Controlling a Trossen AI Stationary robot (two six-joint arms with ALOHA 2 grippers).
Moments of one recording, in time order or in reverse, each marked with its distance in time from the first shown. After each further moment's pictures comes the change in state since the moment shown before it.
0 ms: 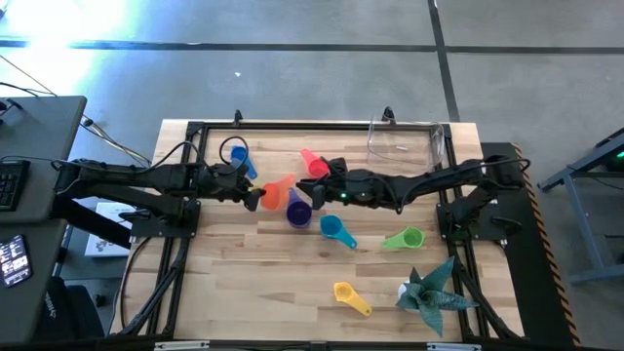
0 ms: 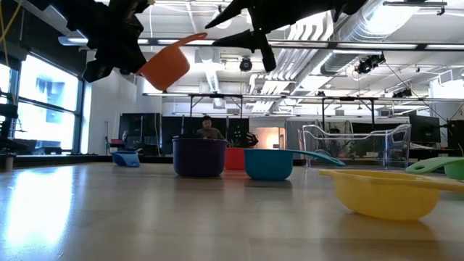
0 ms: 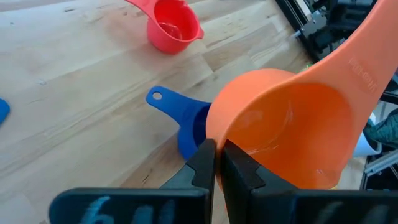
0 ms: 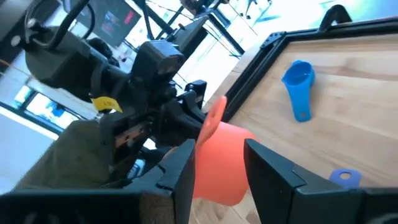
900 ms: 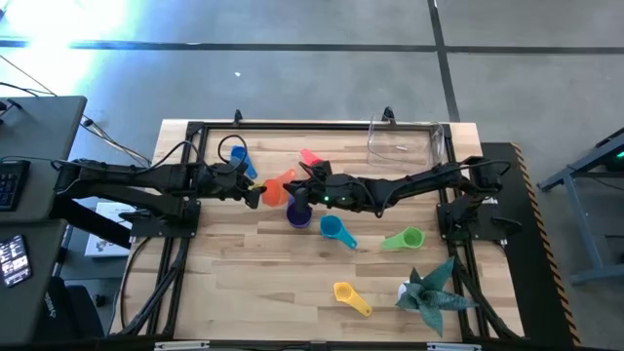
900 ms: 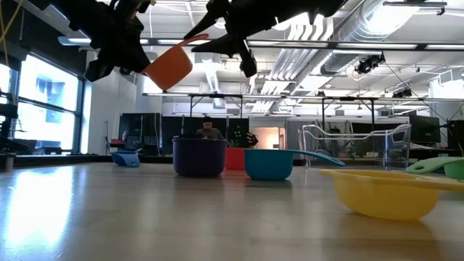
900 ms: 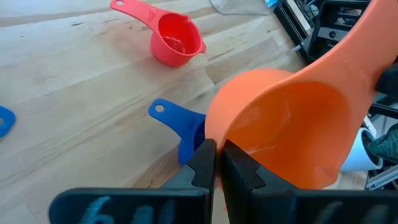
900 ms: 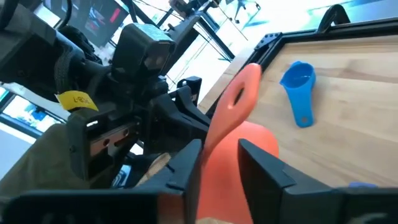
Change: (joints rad) left arm 0.000 0.001 -0.001 0.024 -0.039 -0.008; right arm 0.005 0.157 0.158 -0.035 0.063 -0.016
